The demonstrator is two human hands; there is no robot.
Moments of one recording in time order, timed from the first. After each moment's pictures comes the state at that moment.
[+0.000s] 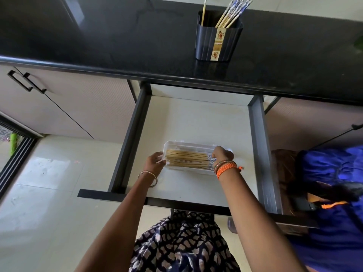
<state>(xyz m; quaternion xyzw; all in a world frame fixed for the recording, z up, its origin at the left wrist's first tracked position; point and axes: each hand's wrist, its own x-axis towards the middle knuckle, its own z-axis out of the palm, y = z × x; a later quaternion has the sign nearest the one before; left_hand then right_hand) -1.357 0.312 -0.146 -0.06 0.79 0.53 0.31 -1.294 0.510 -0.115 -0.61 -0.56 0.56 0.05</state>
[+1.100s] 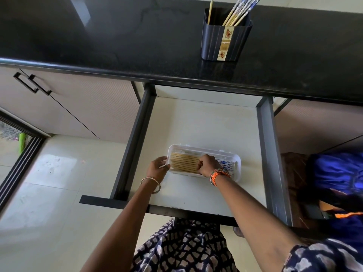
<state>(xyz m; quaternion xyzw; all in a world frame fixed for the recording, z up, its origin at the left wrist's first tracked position) -1.363 0.309 -0.167 -0.05 0.79 0.52 0.31 -1.308 0.498 -0.172 -0.26 -0.89 0.30 -0.20</state>
